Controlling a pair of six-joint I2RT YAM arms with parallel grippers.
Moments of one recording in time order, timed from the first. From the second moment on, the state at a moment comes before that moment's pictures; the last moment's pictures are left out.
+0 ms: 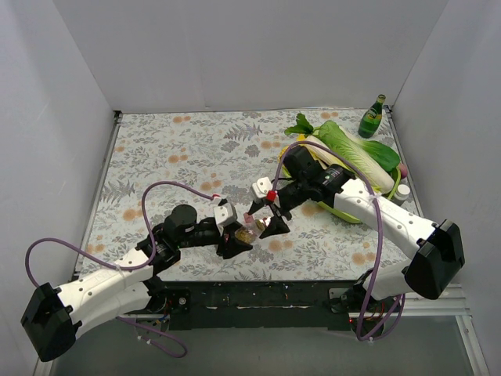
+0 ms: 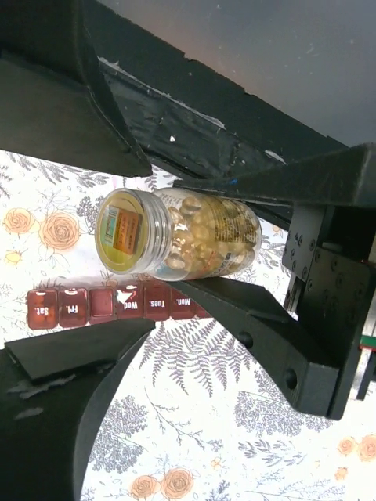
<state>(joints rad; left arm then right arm) -0.81 0.81 0.41 0.15 0.54 -0.04 0.78 1.39 1.21 -0.74 -1.01 -0.92</state>
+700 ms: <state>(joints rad) -0.81 0.74 0.41 0.15 0.45 -0.07 0.69 1.38 1.21 -0.56 -1.10 -0.22</state>
